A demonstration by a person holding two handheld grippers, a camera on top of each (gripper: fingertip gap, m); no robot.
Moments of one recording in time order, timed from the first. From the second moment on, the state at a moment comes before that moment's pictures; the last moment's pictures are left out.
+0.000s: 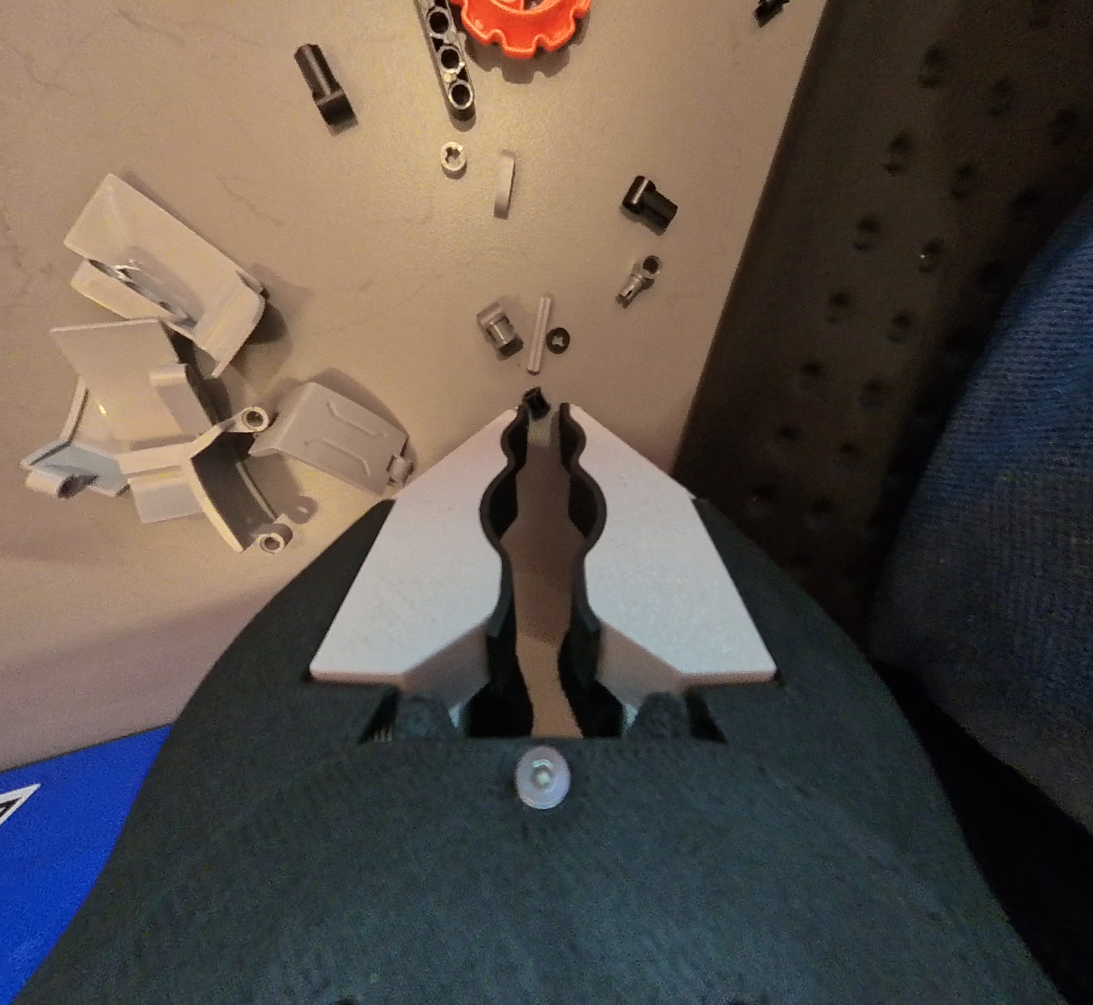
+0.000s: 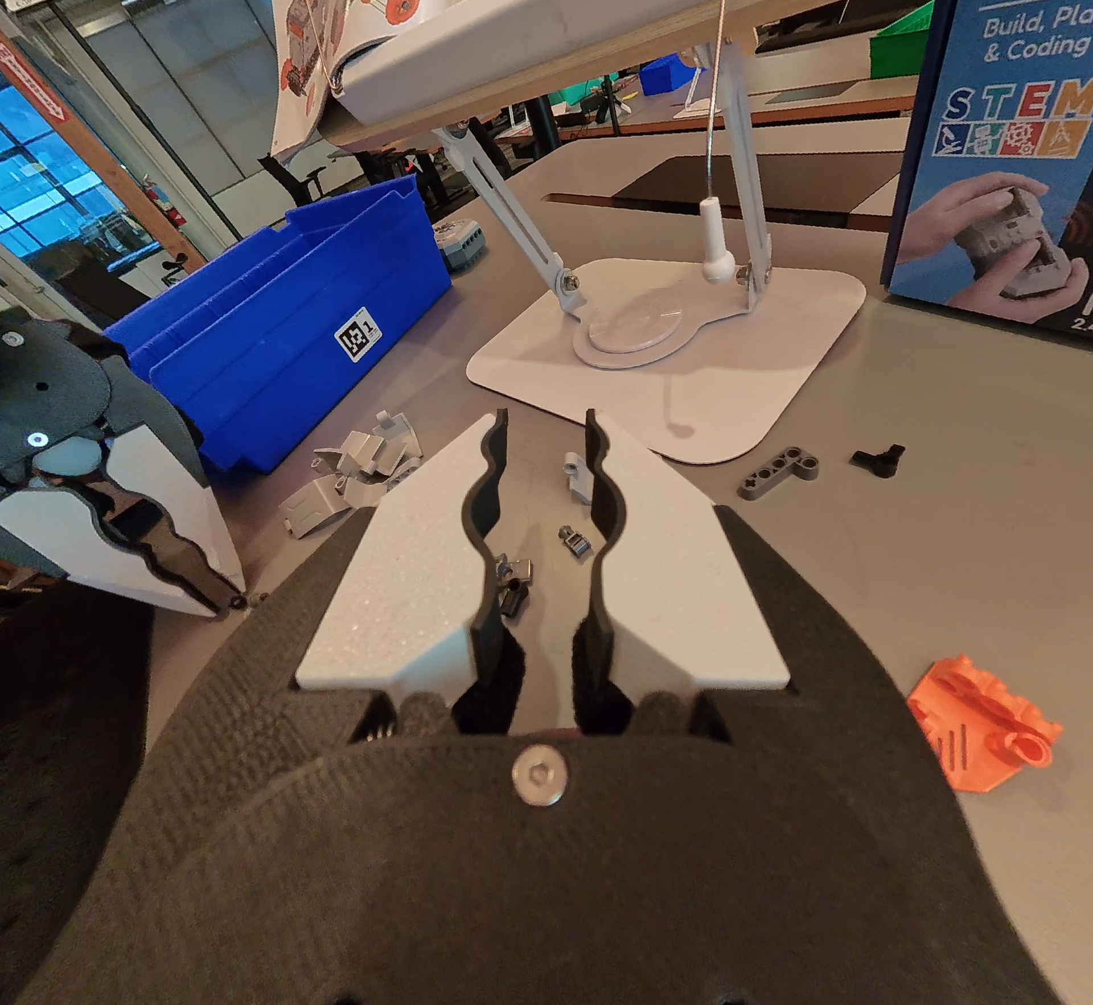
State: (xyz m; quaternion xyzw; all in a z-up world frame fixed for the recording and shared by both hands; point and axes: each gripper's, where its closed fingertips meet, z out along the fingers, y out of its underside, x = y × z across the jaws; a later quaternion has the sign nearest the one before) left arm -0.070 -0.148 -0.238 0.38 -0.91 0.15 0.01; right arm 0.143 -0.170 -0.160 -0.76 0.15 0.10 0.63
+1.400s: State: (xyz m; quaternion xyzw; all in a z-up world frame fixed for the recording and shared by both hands) left arm -0.158 0.104 -0.185 0.51 -0.86 0.02 0.04; right arm 0.146 -0.167 -0.167 -0.76 0.17 0.11 0.61
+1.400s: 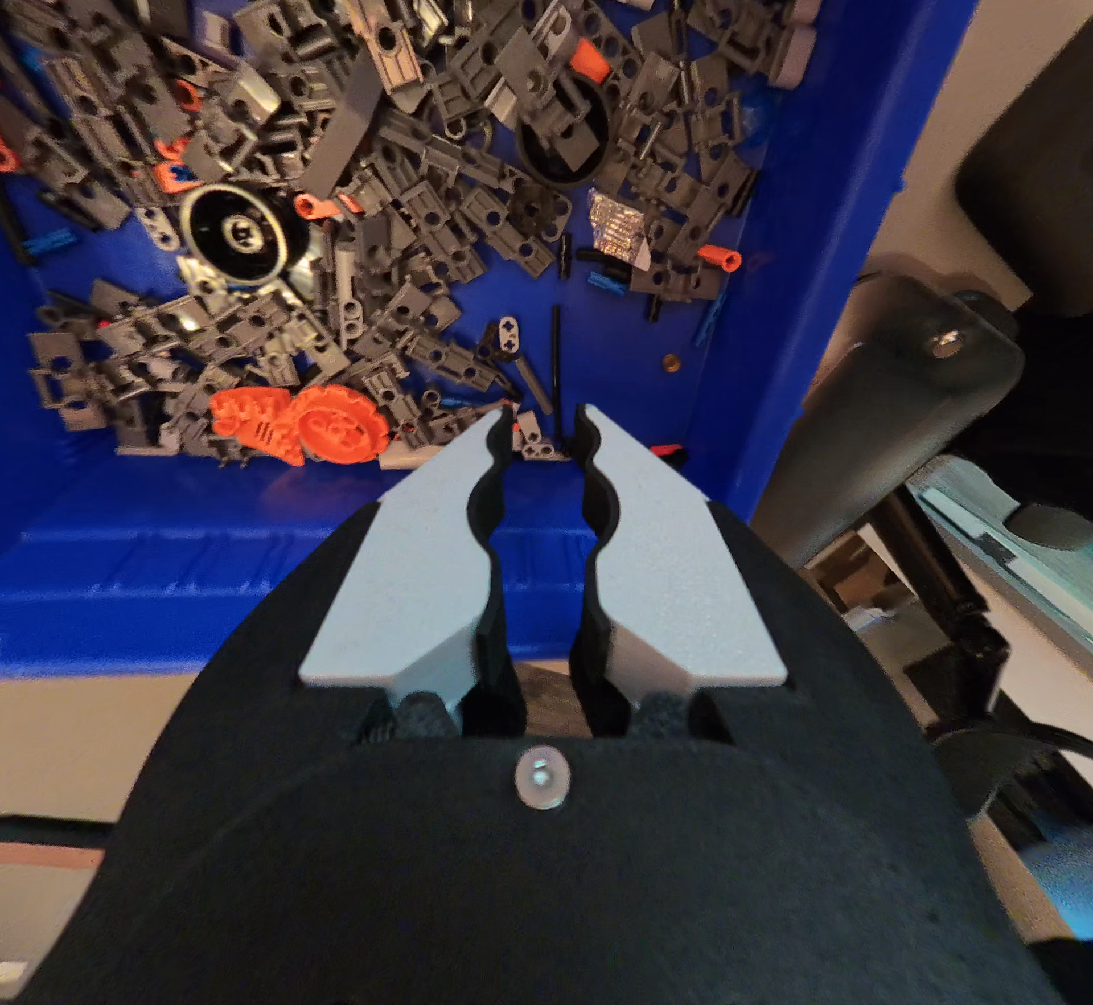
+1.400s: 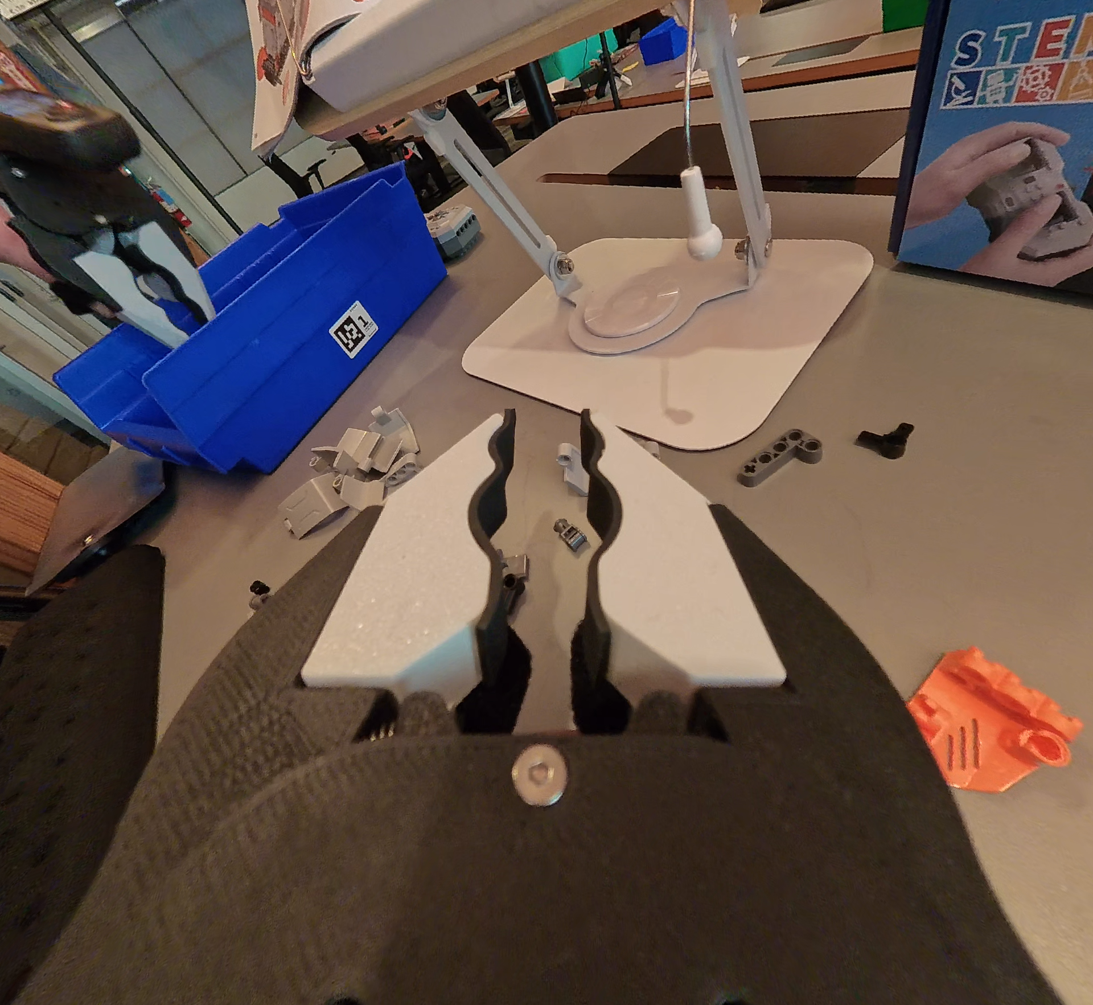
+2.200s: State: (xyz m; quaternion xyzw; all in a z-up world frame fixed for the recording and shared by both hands) left arm -0.163 0.100 -0.219 0.54 -0.83 -0.01 0.09; right arm 0.146 -0.169 -0.164 -0.76 0.16 0.12 0.62
